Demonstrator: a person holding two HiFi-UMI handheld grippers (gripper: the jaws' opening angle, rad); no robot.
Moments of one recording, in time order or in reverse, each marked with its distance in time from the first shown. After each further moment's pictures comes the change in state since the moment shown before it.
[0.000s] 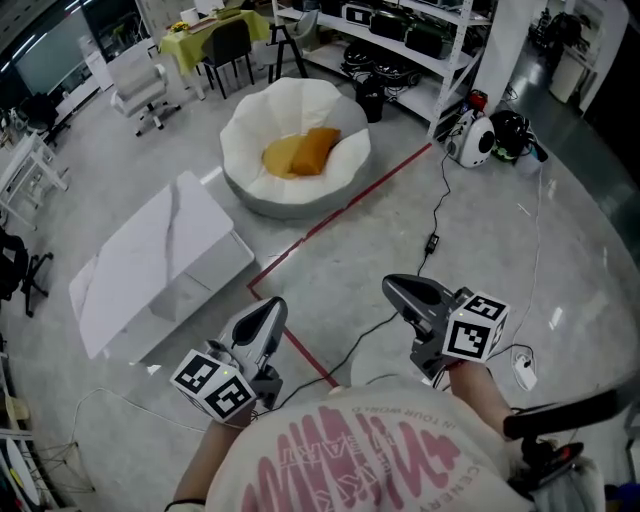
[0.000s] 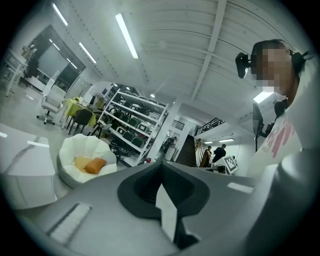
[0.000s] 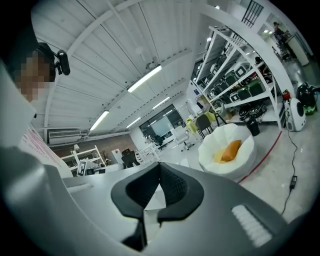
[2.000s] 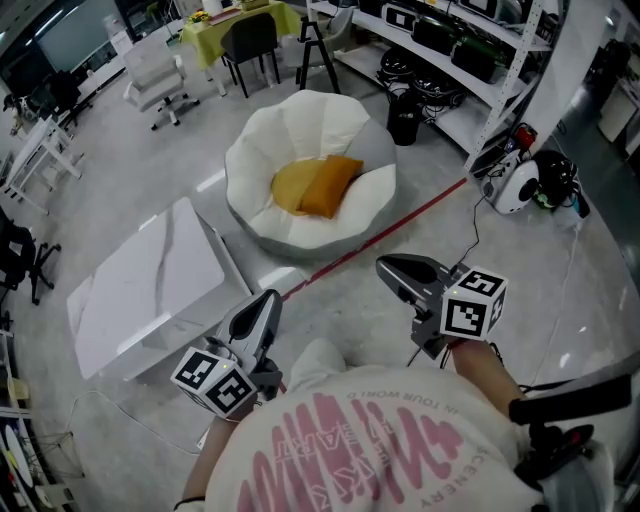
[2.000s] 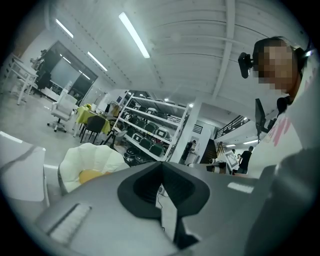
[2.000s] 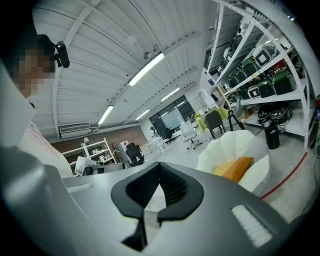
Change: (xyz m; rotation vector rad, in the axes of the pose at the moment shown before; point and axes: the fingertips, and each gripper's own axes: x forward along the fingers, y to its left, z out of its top) left arm 0.263 0.170 0.072 -0.002 -0.068 0.203; right arm 0.171 -0.253 0.183 -0.082 0.125 0.165
